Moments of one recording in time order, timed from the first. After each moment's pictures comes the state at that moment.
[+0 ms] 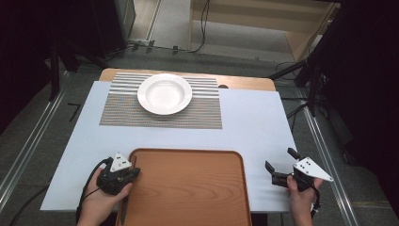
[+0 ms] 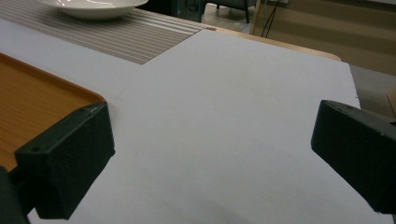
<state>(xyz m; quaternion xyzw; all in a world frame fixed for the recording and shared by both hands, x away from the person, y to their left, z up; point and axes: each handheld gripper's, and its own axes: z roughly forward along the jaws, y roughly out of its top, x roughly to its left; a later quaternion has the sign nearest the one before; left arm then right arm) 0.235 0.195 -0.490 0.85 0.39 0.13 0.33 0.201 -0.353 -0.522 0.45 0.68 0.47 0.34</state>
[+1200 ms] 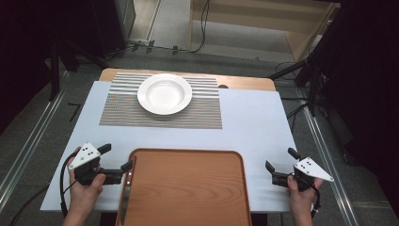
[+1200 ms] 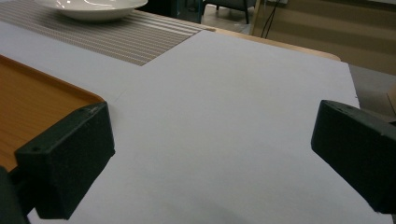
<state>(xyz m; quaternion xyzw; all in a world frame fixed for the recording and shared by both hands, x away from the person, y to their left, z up) 0.246 0.246 -0.464 0.76 0.39 0.18 0.49 0.201 -0.354 -0.522 0.45 0.68 0.47 0.34</state>
